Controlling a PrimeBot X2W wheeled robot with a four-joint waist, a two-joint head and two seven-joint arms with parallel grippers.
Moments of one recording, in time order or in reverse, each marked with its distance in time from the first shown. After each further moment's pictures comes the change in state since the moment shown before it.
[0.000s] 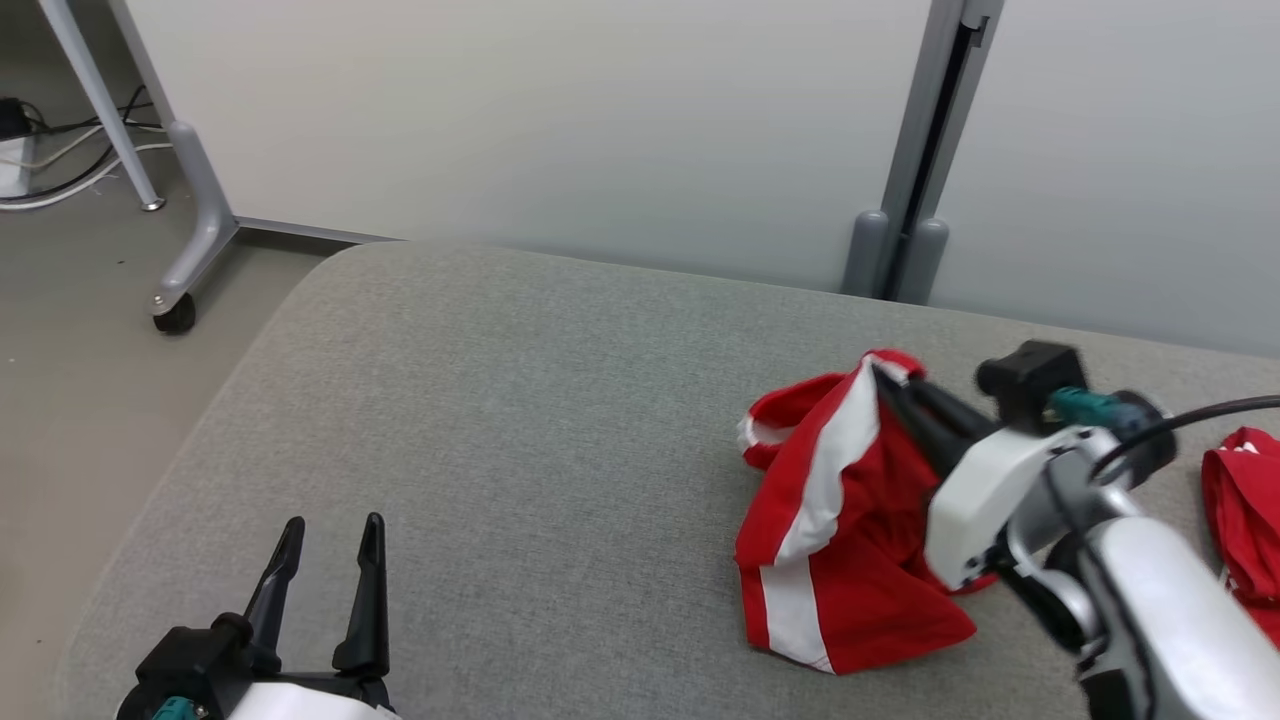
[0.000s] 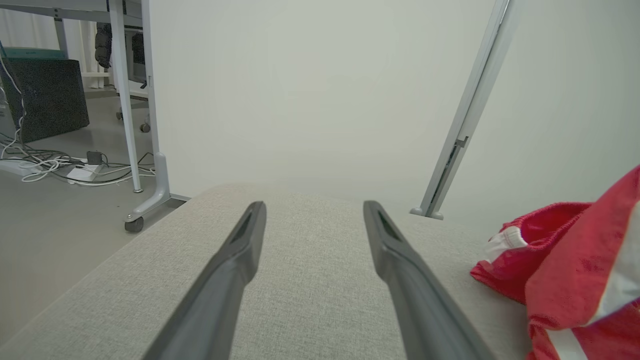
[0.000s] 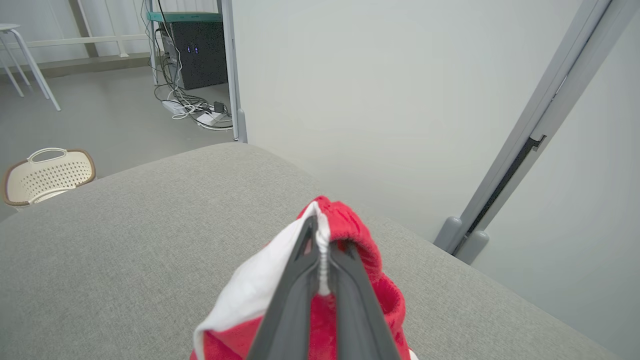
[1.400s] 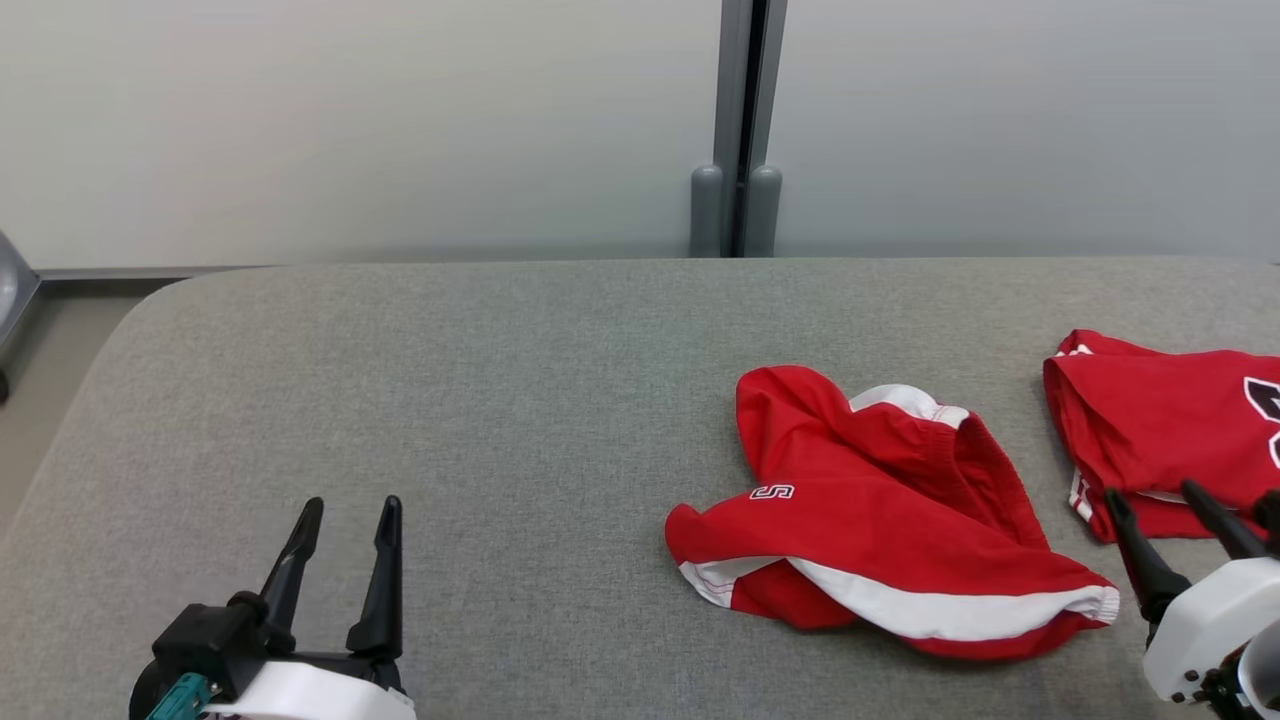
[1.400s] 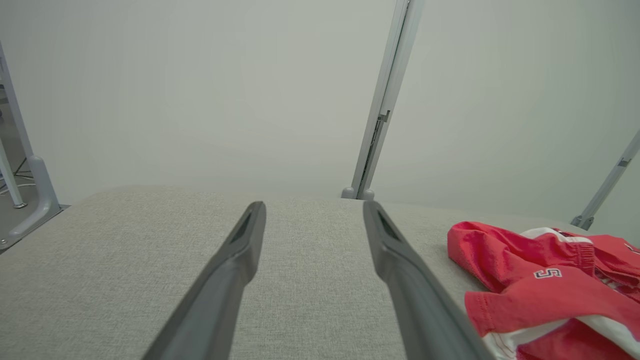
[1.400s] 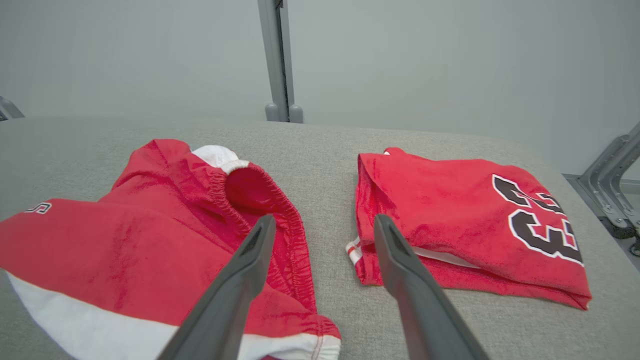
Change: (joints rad) left arm -0.050 -0.017 -0.014 0.042 0.007 -0.032 0.000; right arm 0.342 -0.082 -0.414 -0.074 0.013 0.000 -0.008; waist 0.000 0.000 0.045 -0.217
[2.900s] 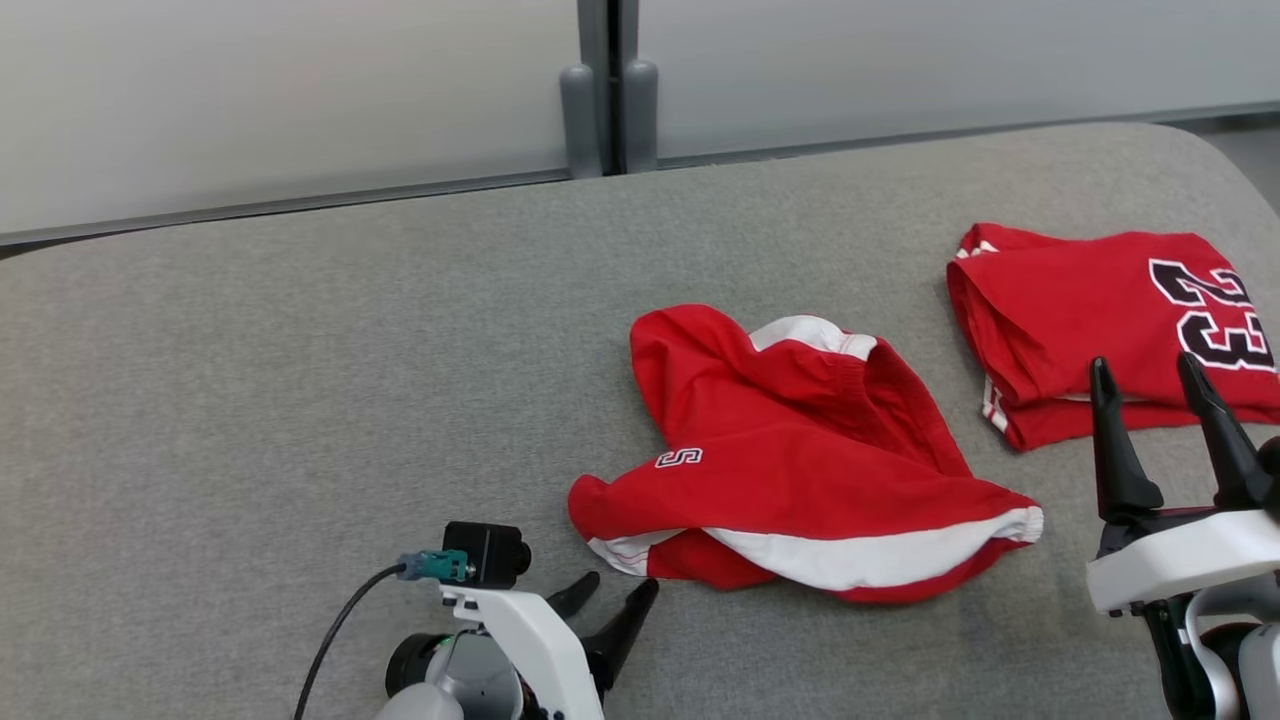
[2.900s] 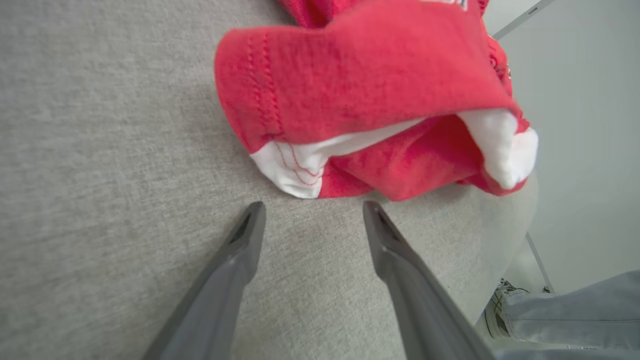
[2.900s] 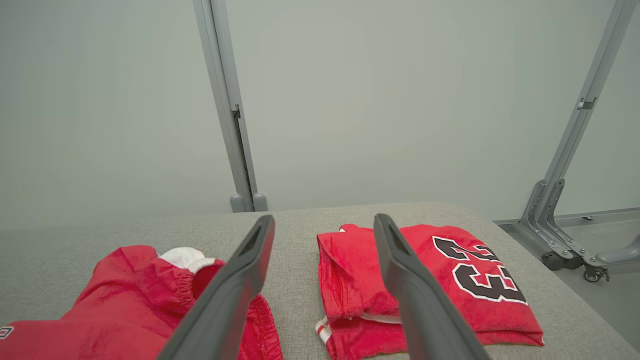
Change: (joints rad) left arm -0.207 -0.153 -0.261 0.253 -0.269 -0.154 0.528; right arm -0.071 0.117 0.012 -0.132 -0.061 0.000 -0.251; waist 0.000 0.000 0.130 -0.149
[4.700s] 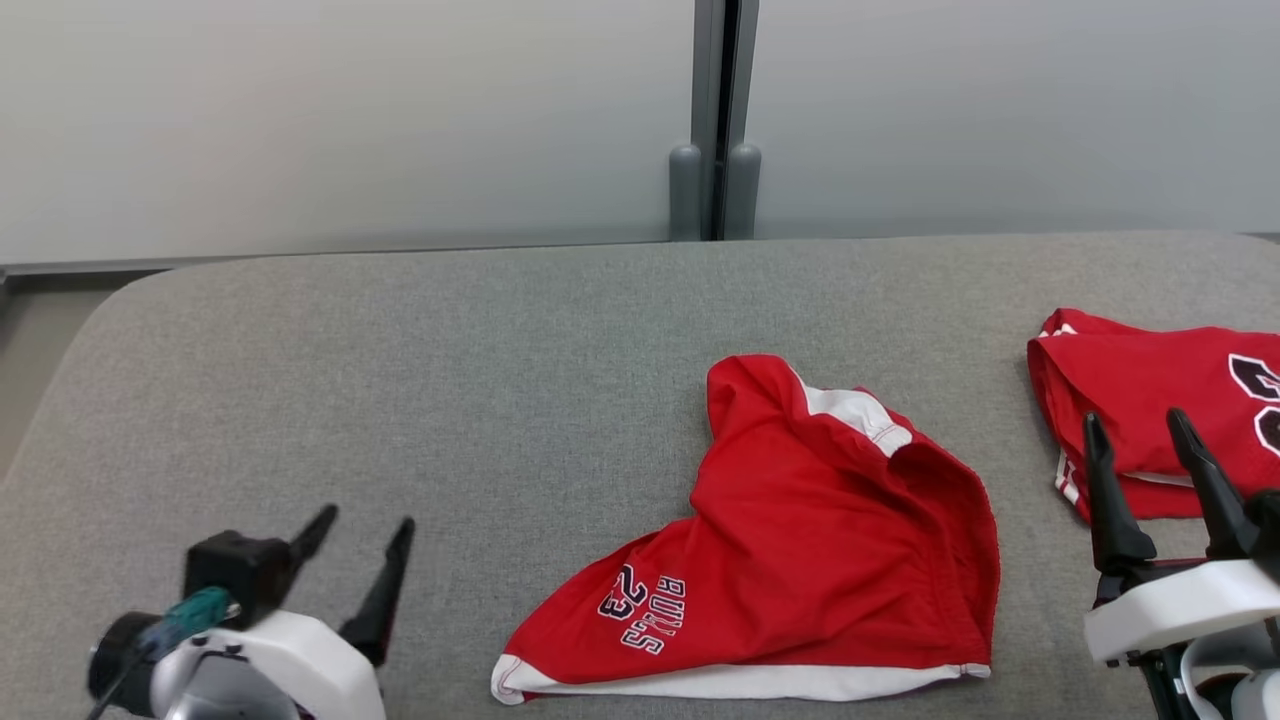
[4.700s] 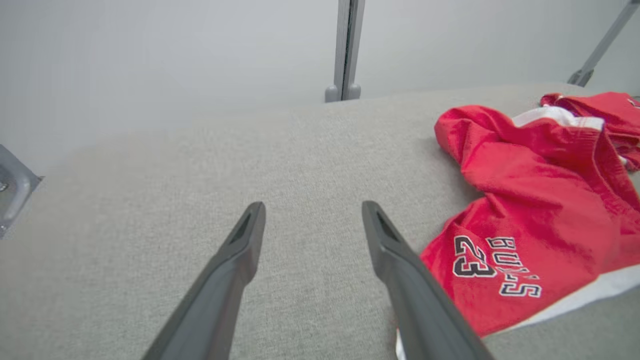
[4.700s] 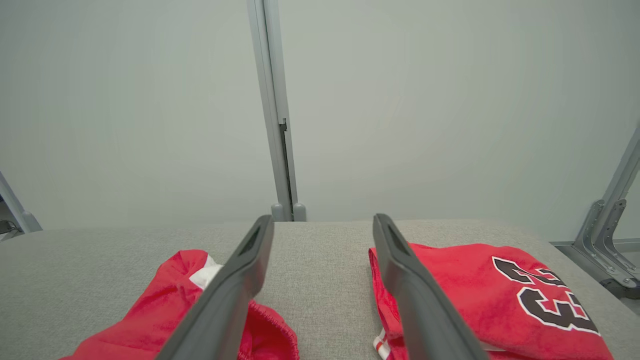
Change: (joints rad) left arm 0.164 0.404 0.100 -0.451 0.193 0.264 -0.101; right arm 0.061 -0.009 0.021 0.039 0.022 0.000 -0.042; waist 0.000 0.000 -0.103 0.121
